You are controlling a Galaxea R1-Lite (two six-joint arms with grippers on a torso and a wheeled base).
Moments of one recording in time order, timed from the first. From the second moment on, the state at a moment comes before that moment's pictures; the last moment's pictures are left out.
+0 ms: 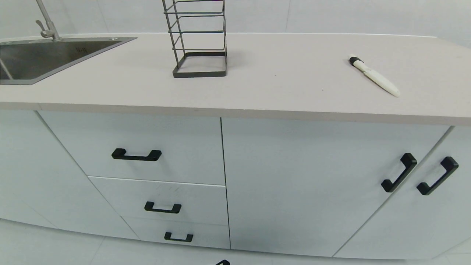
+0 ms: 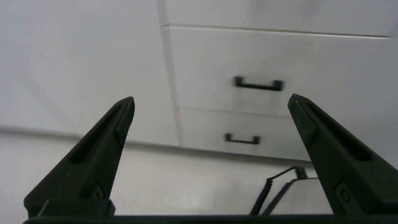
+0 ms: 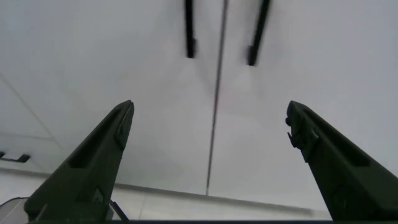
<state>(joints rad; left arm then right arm) 0.00 0.01 0.00 0.00 -0.04 0.02 0.00 0.00 0.00 0.00 0.01 -0.02</state>
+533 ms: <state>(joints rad) 0.00 0.00 0.00 0.00 -0.02 0.00 0.00 0.00 0.00 0.00 0.01 -0.02</state>
